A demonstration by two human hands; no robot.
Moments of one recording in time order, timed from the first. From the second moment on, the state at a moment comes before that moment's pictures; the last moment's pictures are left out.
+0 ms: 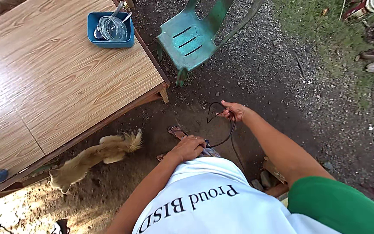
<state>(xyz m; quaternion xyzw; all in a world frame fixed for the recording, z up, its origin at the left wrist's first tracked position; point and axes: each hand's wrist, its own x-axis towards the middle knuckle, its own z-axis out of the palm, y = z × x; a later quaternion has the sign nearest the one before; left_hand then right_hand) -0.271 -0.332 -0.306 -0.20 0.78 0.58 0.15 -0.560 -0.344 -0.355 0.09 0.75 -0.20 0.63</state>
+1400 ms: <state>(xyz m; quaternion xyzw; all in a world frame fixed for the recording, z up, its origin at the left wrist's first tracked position) -0.277 -0.351 -0.307 -0.13 0.84 0.43 0.30 -0.503 -0.349 -0.146 -0.64 0.52 0.35 0.45</state>
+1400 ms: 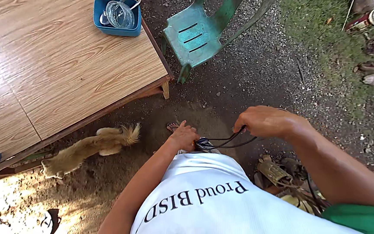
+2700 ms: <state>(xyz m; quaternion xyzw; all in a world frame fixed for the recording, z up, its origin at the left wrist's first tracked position) -0.273 -0.362 -0.300 -0.18 0.87 0.42 0.21 -0.457 -0.339 -0.223 -0.61 0.46 0.49 0.41</state>
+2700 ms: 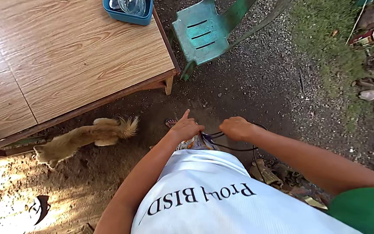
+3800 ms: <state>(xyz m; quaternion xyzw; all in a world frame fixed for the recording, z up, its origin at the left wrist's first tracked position) -0.271 -0.329 -0.320 -0.31 0.79 0.53 -0.06 -0.451 -0.276 -0.291 -0.52 0.51 0.06 0.68</state>
